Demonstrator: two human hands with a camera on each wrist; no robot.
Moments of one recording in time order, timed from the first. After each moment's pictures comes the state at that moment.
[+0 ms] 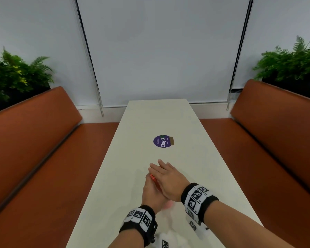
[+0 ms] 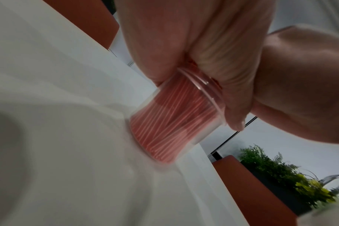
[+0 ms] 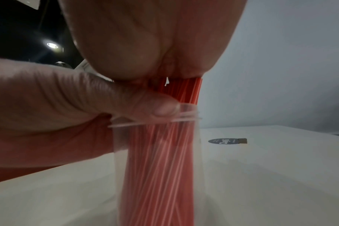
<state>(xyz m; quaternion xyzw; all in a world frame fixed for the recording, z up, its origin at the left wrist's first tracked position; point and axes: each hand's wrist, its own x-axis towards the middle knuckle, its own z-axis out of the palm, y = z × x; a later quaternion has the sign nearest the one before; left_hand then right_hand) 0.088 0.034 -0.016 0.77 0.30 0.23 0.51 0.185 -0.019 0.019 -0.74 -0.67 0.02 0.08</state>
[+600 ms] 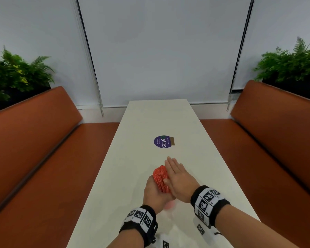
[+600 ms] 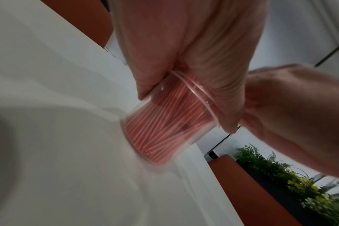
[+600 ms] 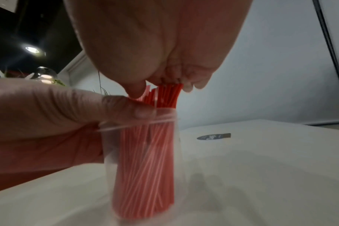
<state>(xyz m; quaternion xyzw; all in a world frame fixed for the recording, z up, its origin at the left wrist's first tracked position) 0.091 0.034 -0.018 0.72 0.34 0.23 0.56 0.196 -0.037 0.020 -0.80 -0.59 0.06 0.09</state>
